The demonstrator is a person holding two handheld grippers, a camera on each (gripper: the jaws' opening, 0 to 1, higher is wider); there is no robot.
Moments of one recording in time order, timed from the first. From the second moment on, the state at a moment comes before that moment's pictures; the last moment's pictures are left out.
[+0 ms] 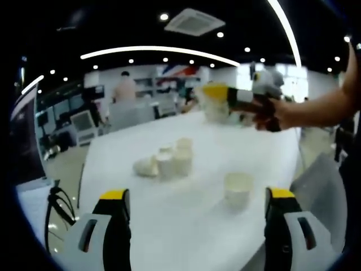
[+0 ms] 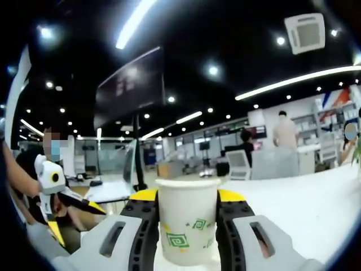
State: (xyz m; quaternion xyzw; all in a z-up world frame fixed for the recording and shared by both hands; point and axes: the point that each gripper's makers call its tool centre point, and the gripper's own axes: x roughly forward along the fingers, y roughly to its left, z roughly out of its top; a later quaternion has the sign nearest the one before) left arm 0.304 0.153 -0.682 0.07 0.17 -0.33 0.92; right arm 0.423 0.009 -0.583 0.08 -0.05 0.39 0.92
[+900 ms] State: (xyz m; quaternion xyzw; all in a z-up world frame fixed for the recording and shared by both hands) left arm 0.302 0.152 -0.685 0.05 0.17 -0.33 0.93; right arm 0.368 0.015 -0.572 0.09 -0.08 0.41 0.90
